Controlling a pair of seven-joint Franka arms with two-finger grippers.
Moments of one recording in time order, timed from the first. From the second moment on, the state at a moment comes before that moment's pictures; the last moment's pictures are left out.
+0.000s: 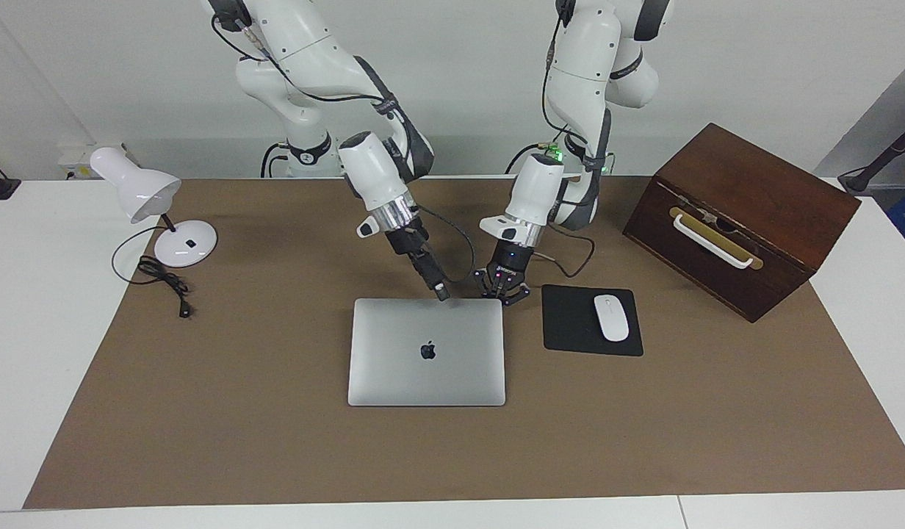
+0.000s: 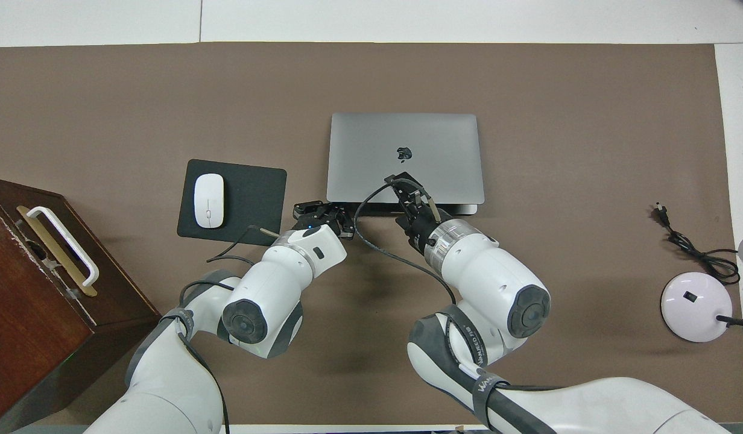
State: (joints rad) left arm -0.66 0.37 0.03 -2.35 -0.12 3.48 -0.07; right arm 0.04 0.28 0.54 -2.33 0.20 3.36 1.45
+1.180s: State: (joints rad) left arm -0.66 0.37 0.03 -2.35 -0.12 3.48 -0.04; right arm 0.03 0.34 0.51 -2.25 0.20 3.35 1.37
